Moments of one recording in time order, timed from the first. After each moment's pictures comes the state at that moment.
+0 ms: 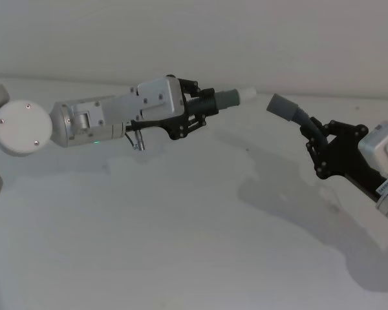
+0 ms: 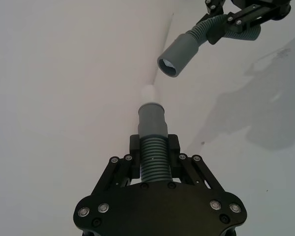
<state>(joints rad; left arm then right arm) -0.60 0.49 0.62 -1.45 0.02 -0.24 -0.63 0.07 0.51 -0.24 -1.70 0.00 -0.15 0.37</state>
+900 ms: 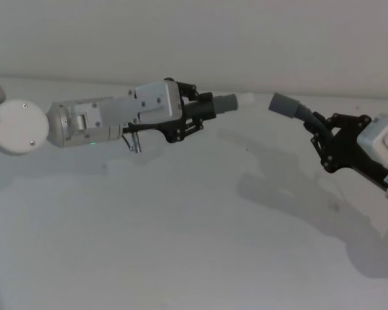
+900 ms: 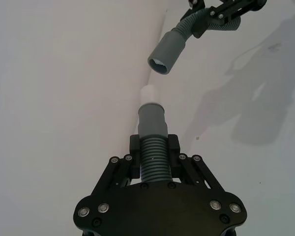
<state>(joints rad) -0.60 0.51 0.63 -1.47 0.02 -0.23 -0.65 0.14 0.57 -0.25 -1.69 -0.04 -0.14 0.42</state>
